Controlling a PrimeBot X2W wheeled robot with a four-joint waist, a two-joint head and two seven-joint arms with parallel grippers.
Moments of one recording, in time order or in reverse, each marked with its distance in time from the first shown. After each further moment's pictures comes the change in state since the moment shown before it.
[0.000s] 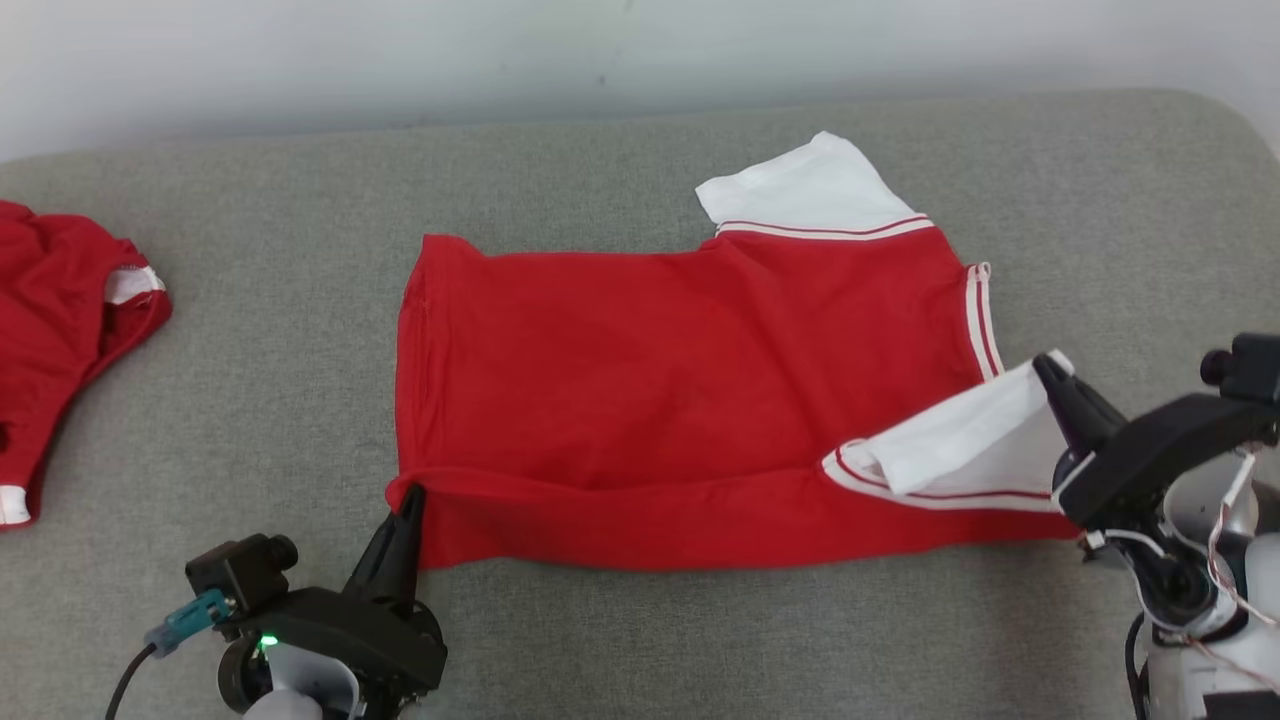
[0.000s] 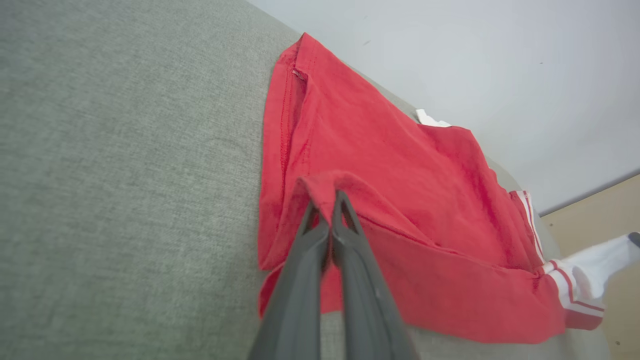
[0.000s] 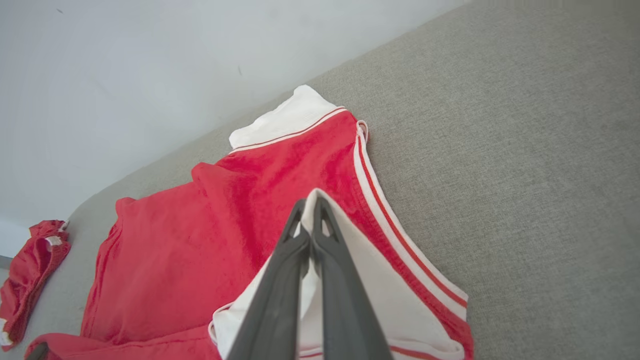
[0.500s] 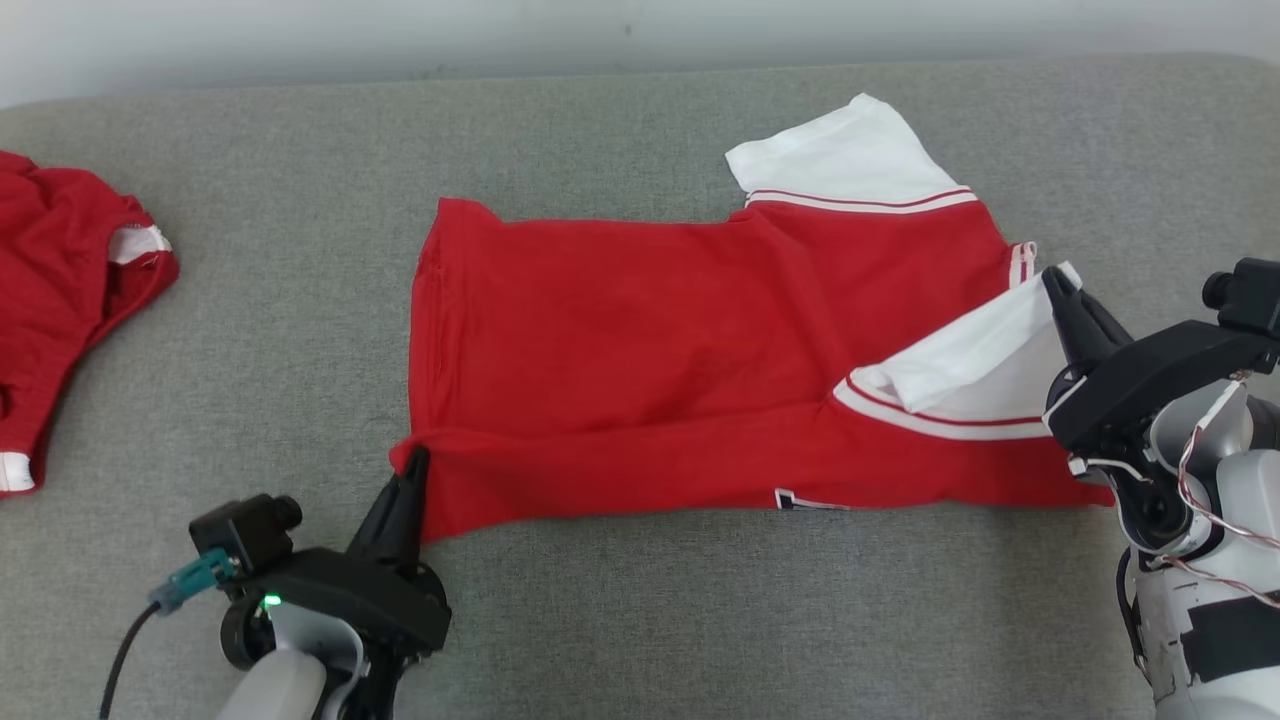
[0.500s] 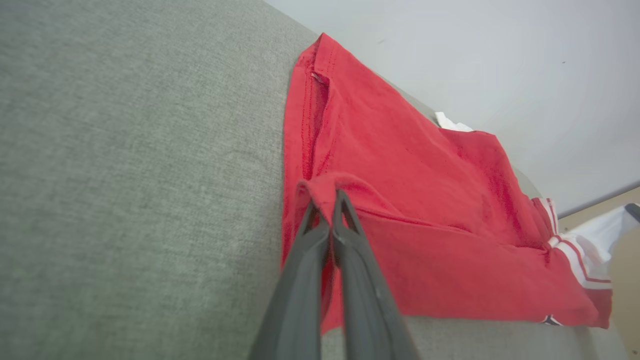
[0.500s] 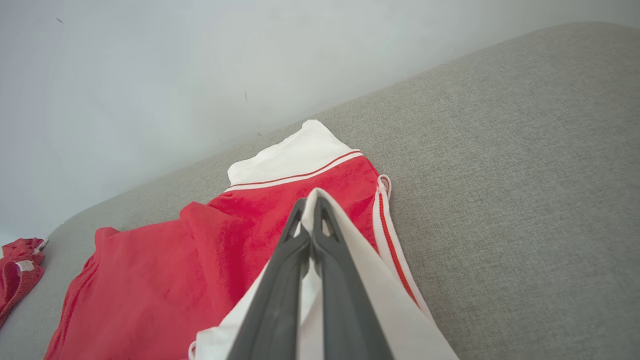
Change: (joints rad) left arm -0.082 -0.010 -0.011 0.051 0.009 -0.003 -0.004; right arm -0.189 -0.092 0.116 0.238 0.006 0.000 -0.234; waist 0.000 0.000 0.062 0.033
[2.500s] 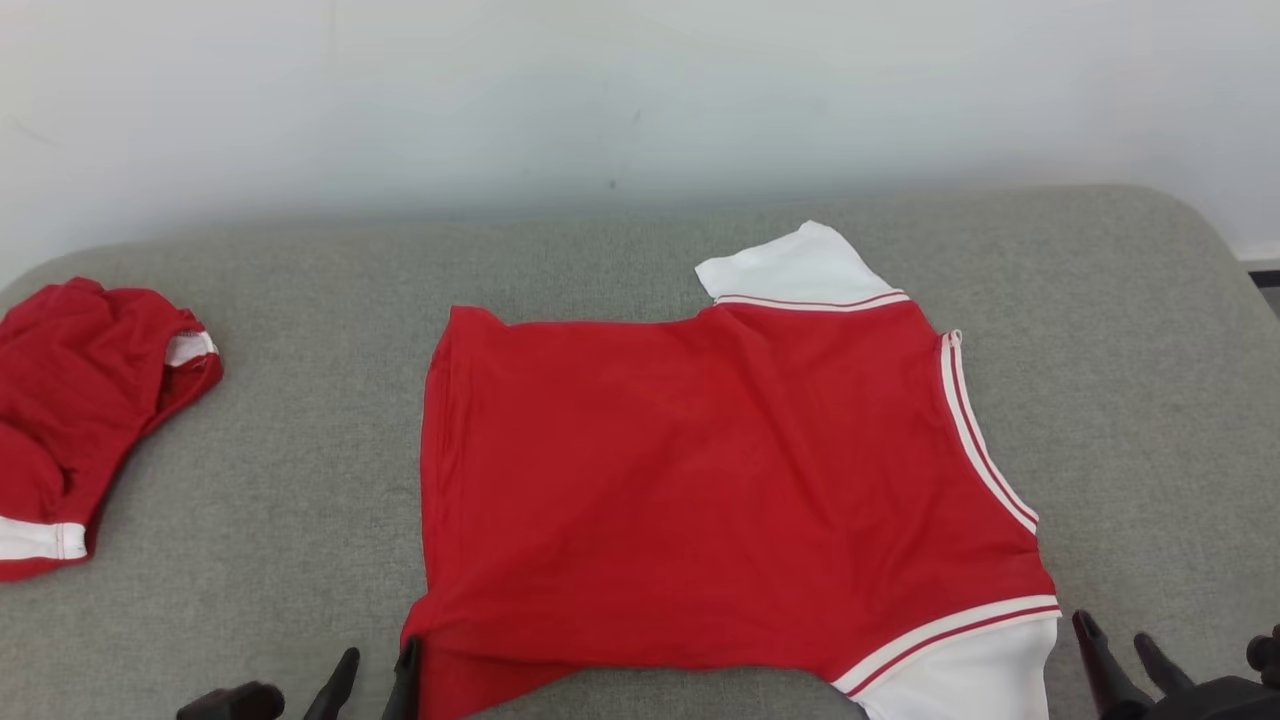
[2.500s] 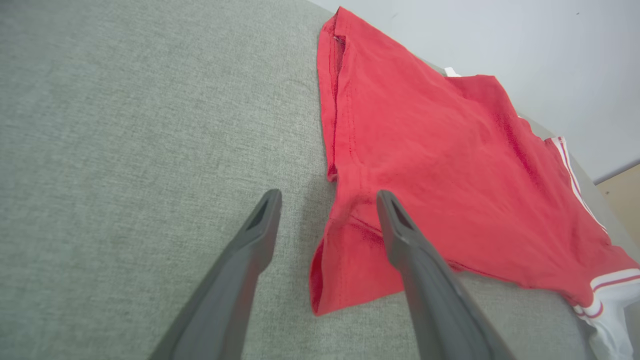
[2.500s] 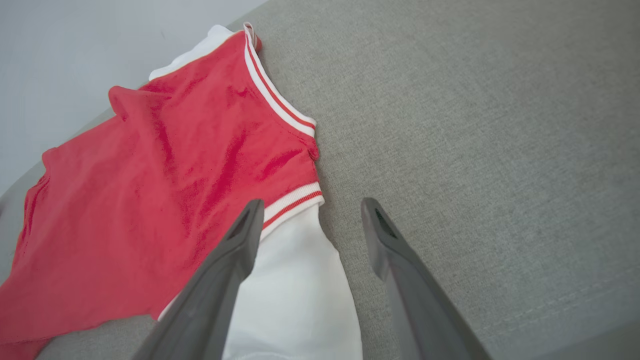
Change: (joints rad) left arm 0.303 0.112 -0.053 -0.152 0.033 0.120 0.018; right arm 0.637 0.131 -0.197 -0.333 -0.052 0.000 0.137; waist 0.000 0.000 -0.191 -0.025
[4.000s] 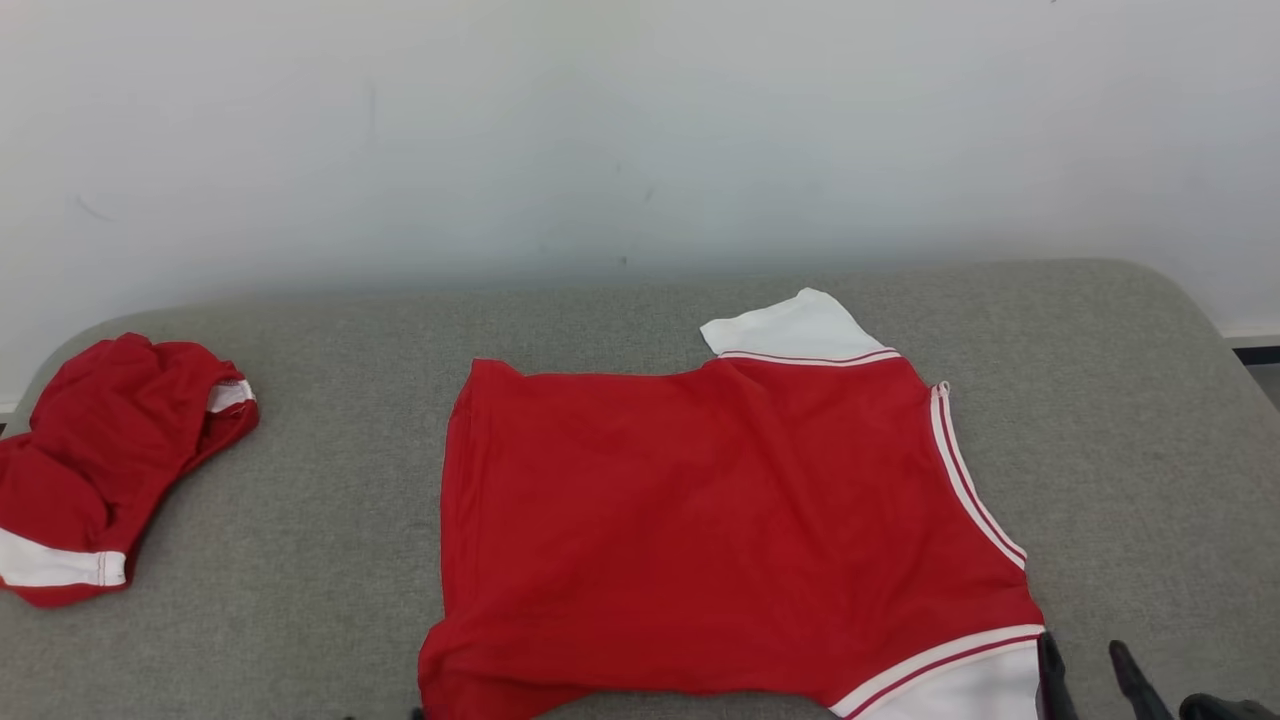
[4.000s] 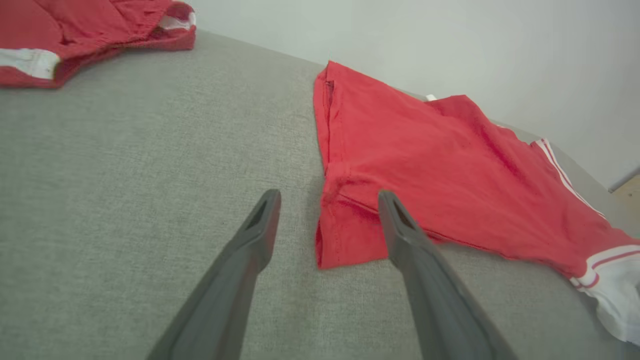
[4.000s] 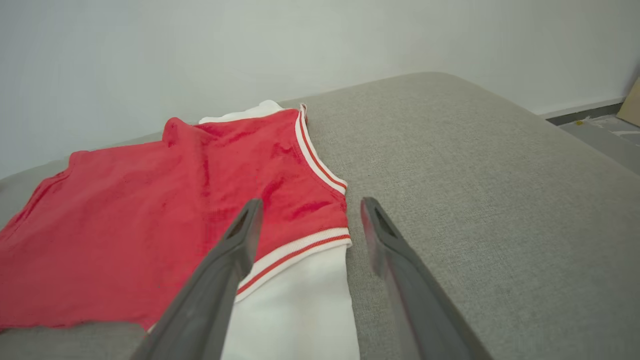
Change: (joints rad) left arm 0.250 -0.254 0.363 -0.100 0.490 -0.171 -0.028; right arm 0.030 -0.049 0.184 0.184 -0.210 0.000 -0.569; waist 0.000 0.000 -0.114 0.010
